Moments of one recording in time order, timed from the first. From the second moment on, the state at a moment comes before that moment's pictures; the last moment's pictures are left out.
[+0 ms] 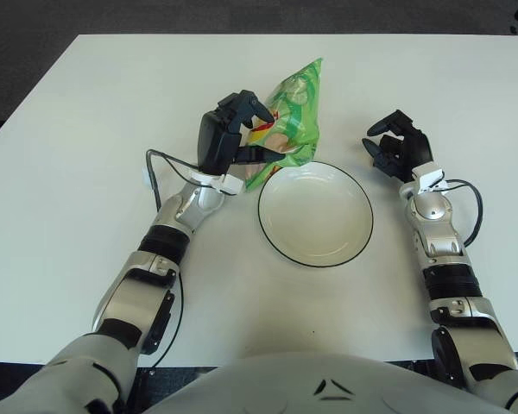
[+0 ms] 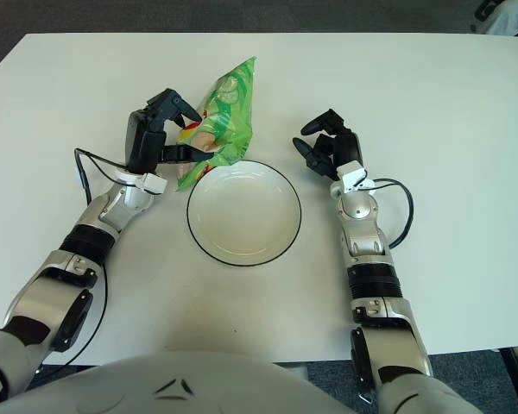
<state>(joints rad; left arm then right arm) -0.58 0.23 -0.21 0.63 0.79 -0.87 0.84 -0.31 -0.25 -0.04 0.29 -0.06 -0.26 -0.08</state>
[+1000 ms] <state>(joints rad) -0.81 0.30 -0.22 0.78 0.75 -1.08 0.93 -0.31 -0.26 -0.04 0.29 -0.06 -0.27 -0.08</state>
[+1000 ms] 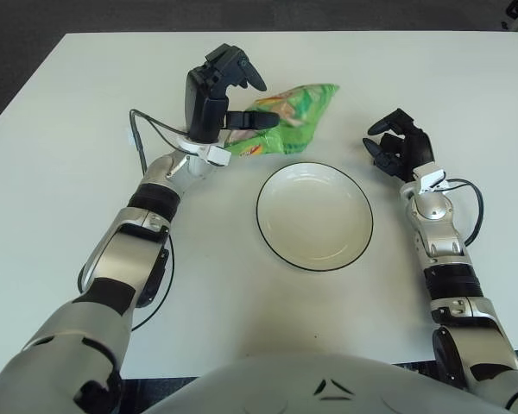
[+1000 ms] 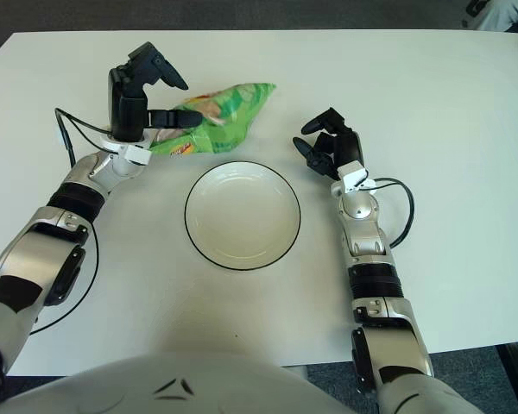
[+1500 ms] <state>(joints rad) -0.81 0.30 -0.19 0.76 0.69 -1.10 0.86 -0.31 -0.26 -0.04 0.29 -0.07 -0.27 -0.08</state>
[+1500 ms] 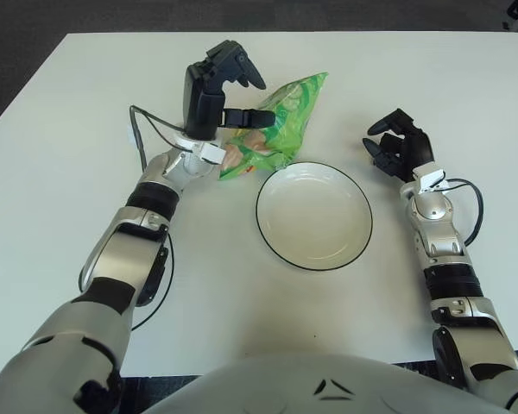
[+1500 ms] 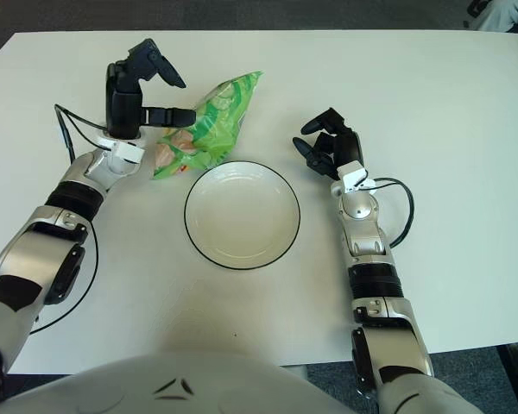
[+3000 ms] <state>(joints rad) -0.58 0.31 -0.18 0.03 0.49 -0.18 -0.03 -0.32 -0.27 -0.02 0.30 -0.07 -0.28 -0.08</state>
